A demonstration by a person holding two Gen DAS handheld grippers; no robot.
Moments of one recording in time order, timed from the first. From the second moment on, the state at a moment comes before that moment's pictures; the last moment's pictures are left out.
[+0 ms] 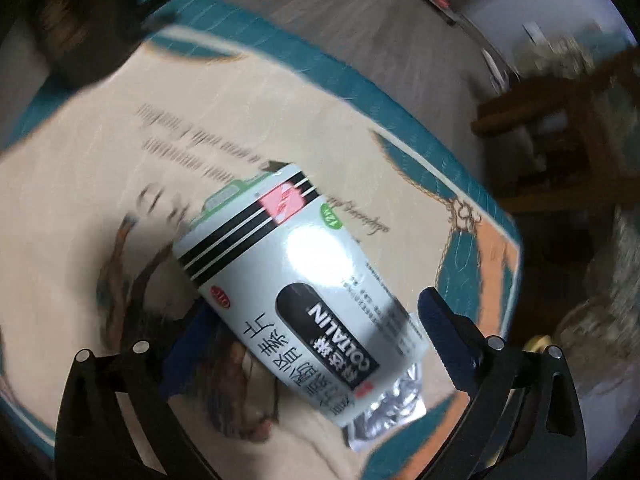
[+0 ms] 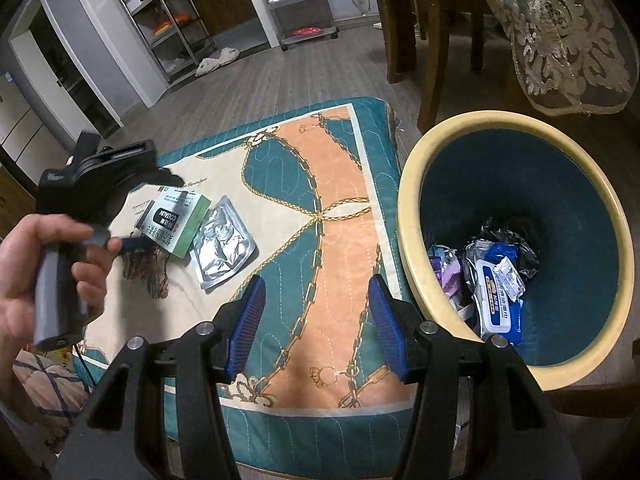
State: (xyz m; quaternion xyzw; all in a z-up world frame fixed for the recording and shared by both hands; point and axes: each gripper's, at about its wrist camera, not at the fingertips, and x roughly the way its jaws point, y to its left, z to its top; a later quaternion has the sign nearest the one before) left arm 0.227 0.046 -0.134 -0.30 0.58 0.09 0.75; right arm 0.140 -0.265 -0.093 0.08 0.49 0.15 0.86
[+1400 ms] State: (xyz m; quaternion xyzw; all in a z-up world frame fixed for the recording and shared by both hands) left arm 0.153 0.100 -0.068 -0.23 0.53 0.00 0.81; right arm 0.191 -0.110 -0.144 -0.18 0.52 0.29 0.78
